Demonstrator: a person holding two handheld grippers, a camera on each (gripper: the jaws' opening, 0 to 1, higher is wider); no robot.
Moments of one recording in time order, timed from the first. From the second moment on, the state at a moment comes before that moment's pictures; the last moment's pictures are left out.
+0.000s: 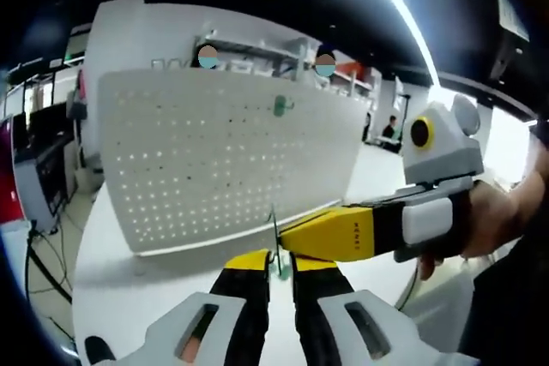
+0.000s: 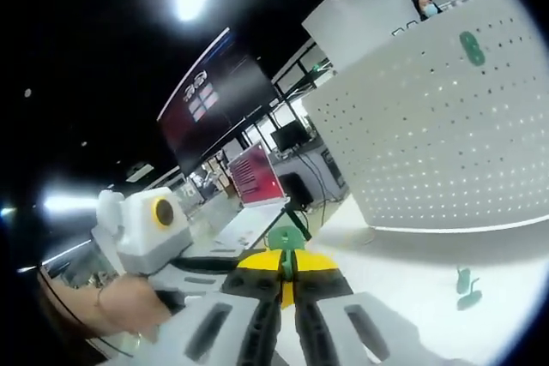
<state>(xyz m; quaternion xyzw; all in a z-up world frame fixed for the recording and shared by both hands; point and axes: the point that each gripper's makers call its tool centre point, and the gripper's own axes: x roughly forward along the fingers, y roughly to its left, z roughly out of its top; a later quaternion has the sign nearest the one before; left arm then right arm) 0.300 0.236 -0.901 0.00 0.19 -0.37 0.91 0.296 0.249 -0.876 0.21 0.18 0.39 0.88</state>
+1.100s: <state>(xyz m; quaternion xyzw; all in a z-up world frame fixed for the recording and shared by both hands) 0.285 0.234 -0.879 -0.04 0.15 -0.38 0.91 0.310 0.226 -0.855 0.15 0.13 0.38 0.90</state>
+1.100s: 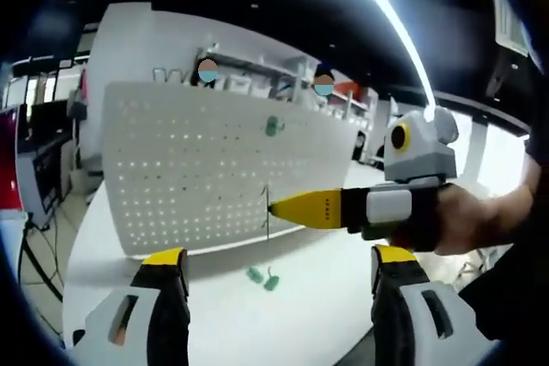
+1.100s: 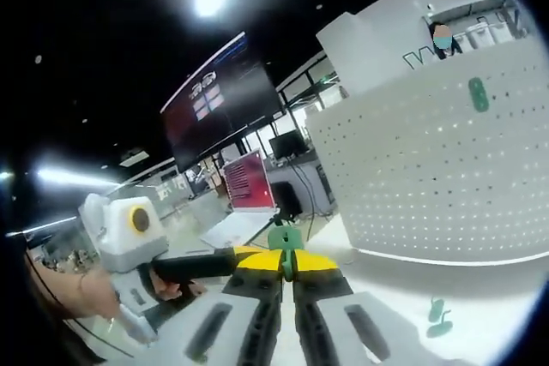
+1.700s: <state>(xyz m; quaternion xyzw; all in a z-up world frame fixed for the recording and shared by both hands) 0.292 0.240 -0.869 -0.05 0.13 -0.37 0.92 0.337 0.181 -0.829 0.13 0.04 0.27 0.95</state>
